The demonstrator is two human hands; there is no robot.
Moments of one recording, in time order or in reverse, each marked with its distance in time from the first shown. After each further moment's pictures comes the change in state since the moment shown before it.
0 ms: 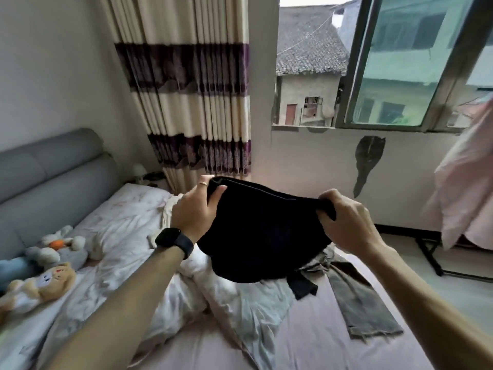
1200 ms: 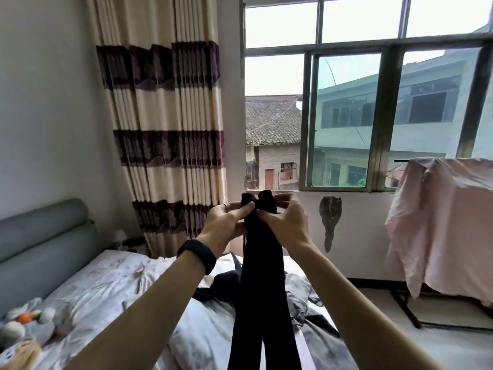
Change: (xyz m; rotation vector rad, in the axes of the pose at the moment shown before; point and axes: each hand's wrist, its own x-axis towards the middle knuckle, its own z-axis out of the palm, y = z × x) left_hand 0.014 0.235 -0.090 -1.273 -0.444 -0.549; right_hand 0.001 -0.120 -0.172 0.678 0.209 0.272
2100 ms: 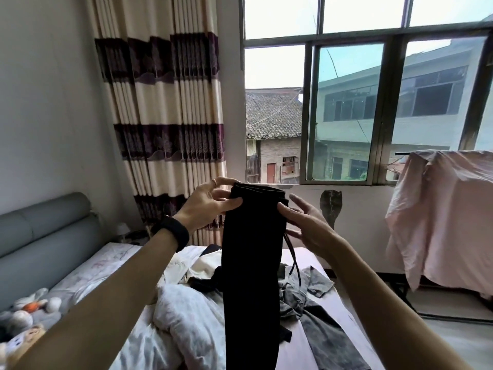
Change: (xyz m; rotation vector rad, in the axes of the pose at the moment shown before) left_hand -0.009 0.036 -0.028 0.507 -0.142 0.268; right_hand 0.003 0.038 -0.058 0.484 -0.411 0.353
